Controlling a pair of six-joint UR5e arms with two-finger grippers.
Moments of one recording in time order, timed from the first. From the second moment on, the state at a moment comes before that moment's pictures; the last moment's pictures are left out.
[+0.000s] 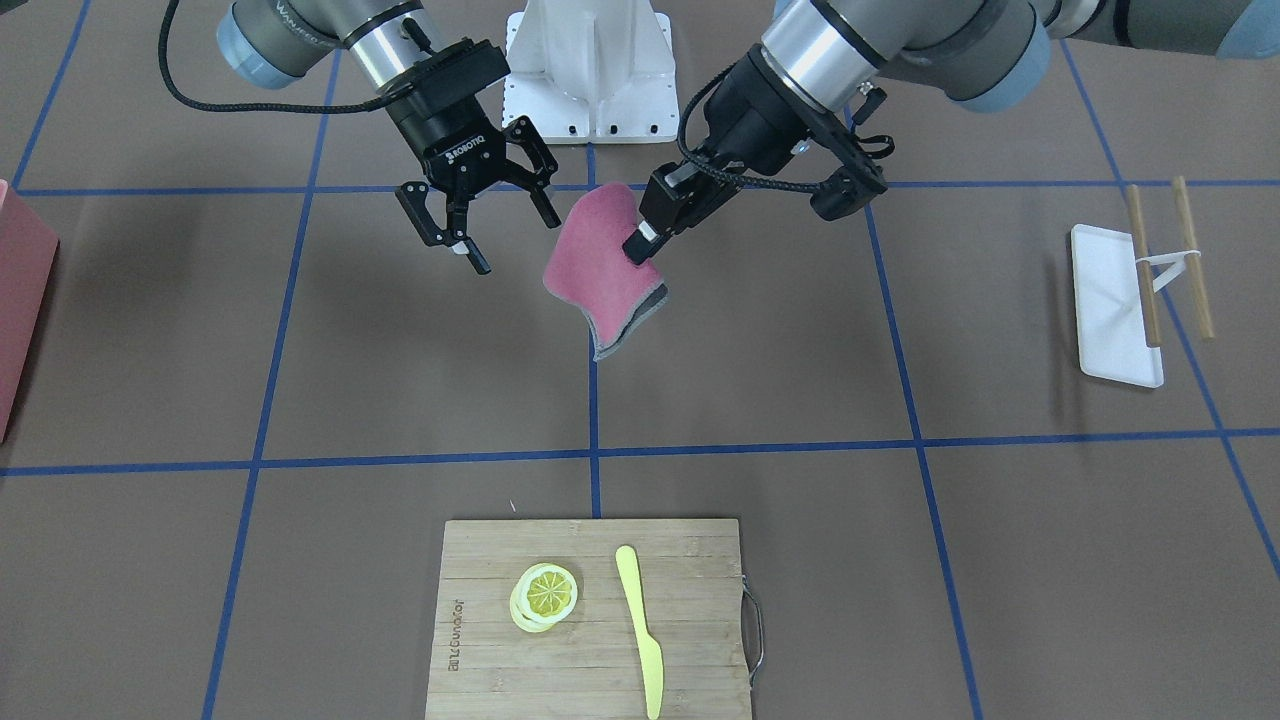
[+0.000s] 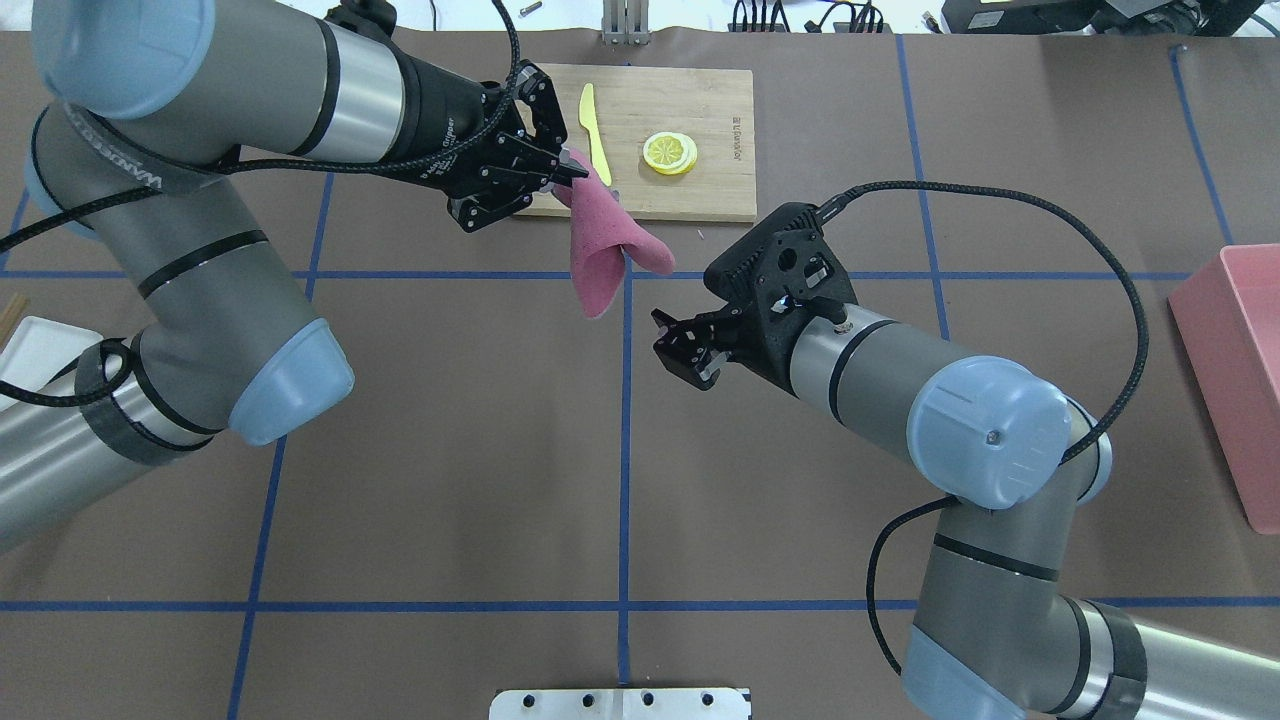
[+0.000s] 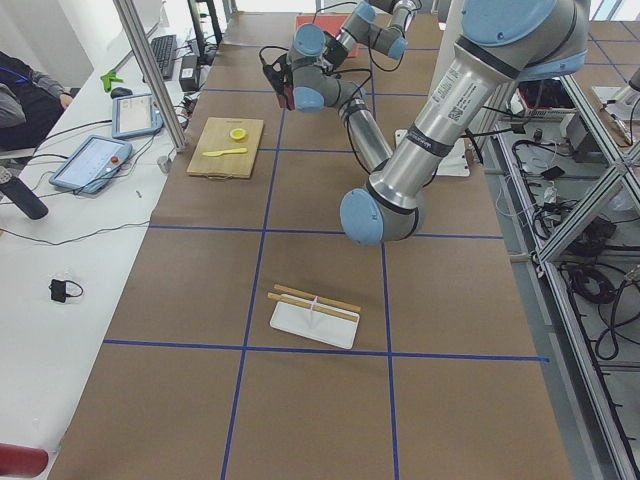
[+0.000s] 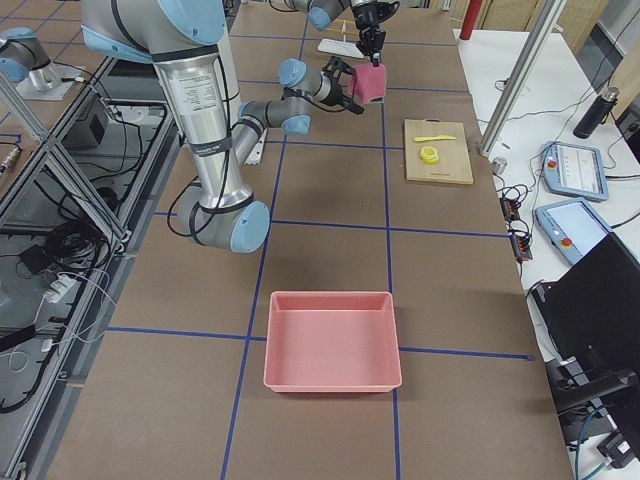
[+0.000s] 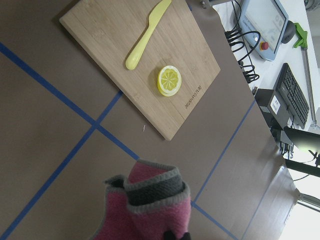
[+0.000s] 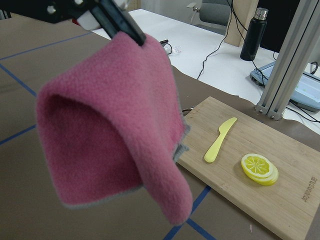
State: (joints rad) left arm -0.77 -2.24 -1.82 -2.14 -2.04 -2.12; right arm 0.41 -1.17 1.96 -0.93 1.31 0.55
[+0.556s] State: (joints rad) left arm -0.72 -2.24 -1.86 -2.14 -2.04 -2.13; right arm 0.40 -1.16 1.95 -0.93 1.25 0.52
